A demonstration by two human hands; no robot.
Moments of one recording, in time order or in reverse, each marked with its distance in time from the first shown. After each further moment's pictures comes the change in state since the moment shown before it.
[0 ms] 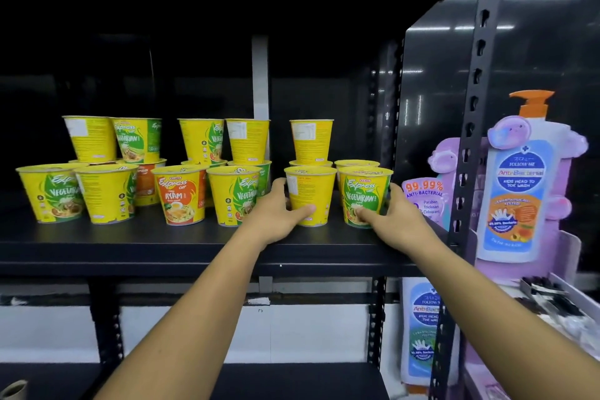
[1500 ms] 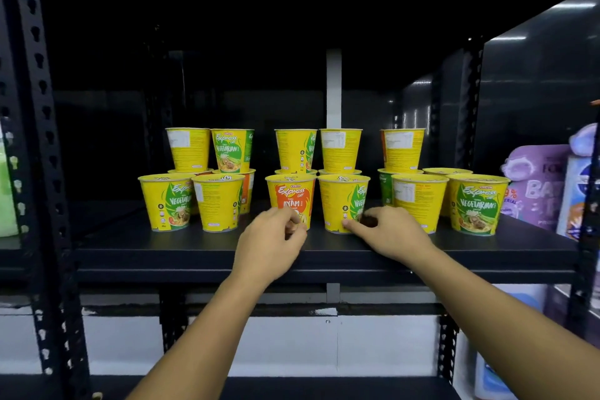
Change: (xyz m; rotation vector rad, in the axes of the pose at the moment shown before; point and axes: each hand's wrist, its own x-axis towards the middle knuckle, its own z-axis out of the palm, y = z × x) left_hand -0.078 -0.122 -0.168 0.448 0.345 0.265; right_hand -0.031 -0.145 0.167 -0.490 -0.106 -0.150
